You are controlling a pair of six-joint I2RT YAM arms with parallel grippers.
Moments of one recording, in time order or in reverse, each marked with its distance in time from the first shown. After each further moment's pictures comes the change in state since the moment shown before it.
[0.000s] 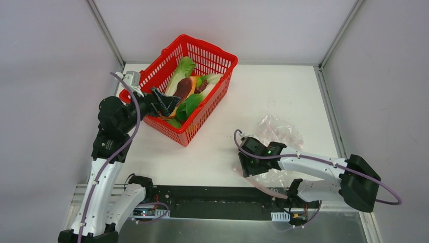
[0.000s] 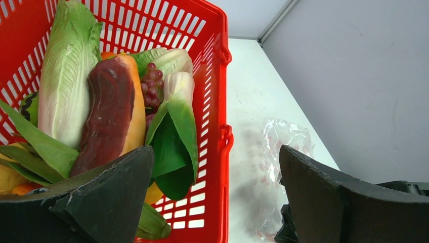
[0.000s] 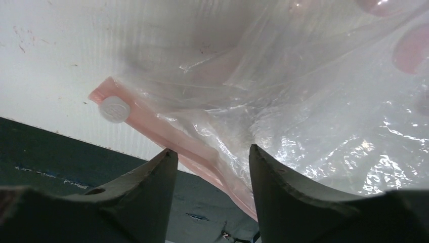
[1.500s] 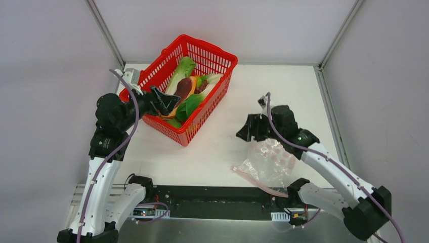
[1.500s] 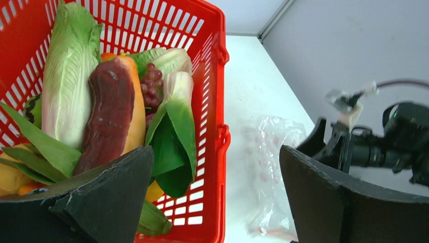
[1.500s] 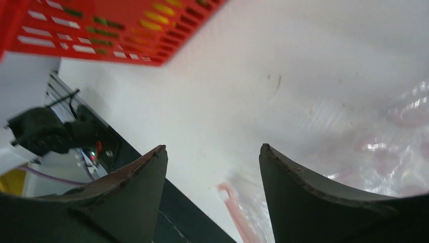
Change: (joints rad) left arm 0.000 0.019 0.065 -0.077 0.011 0.034; right arm -0.449 -0.157 0.185 0.361 -0.376 -0.214
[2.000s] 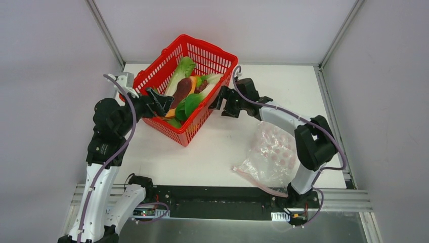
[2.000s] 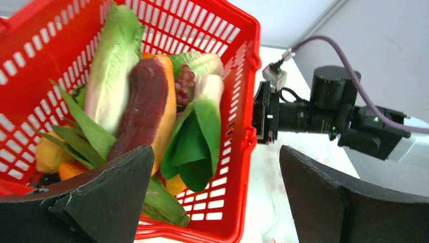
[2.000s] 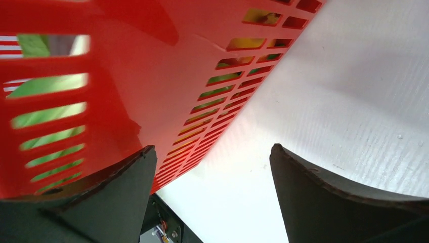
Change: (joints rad) left arm 0.000 -0.056 -0.012 -0.051 -0.175 0.011; right arm 0.005 0.723 0.369 0.266 -0.049 0.345
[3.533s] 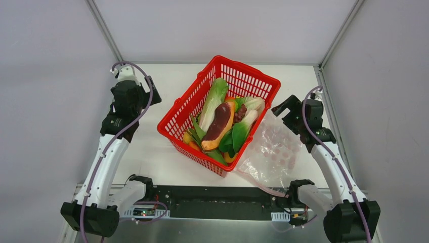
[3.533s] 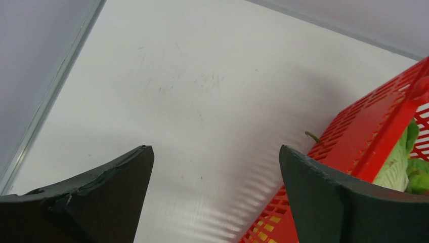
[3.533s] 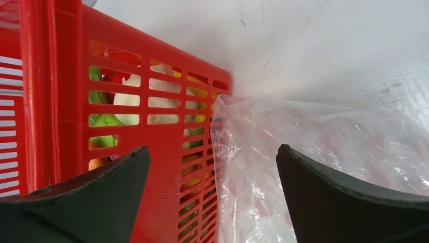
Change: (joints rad) left arm 0.000 0.256 0.031 -0.047 -0.523 0.135; right arm -0.476 -0.815 -0.447 -0.289 0.339 -0.085
